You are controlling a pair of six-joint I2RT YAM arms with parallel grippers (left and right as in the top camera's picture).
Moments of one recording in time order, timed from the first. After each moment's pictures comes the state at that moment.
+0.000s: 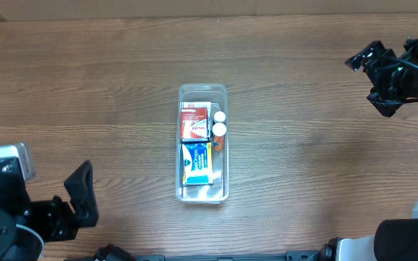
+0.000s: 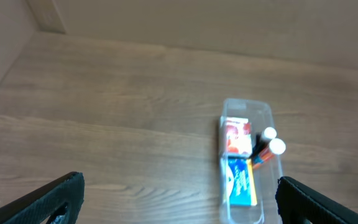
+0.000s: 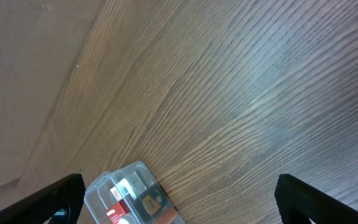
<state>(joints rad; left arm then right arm) -0.51 0.96 2.01 -1.69 -0.42 -0.44 -0.25 1.60 1.72 -1.21 -0.33 0.65</state>
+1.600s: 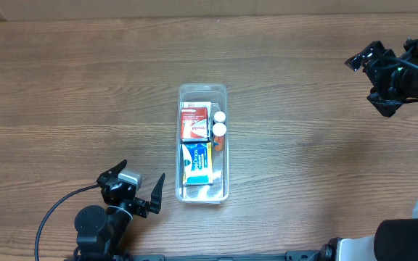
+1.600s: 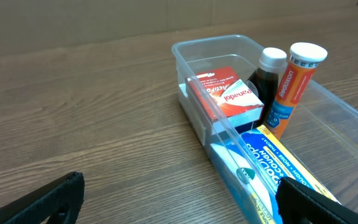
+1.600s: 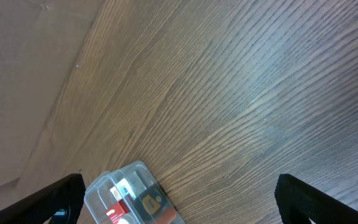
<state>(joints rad) -0.01 0.02 0.12 -0.41 0.32 0.09 -0.25 1.60 1.72 -1.21 -0.33 0.65</state>
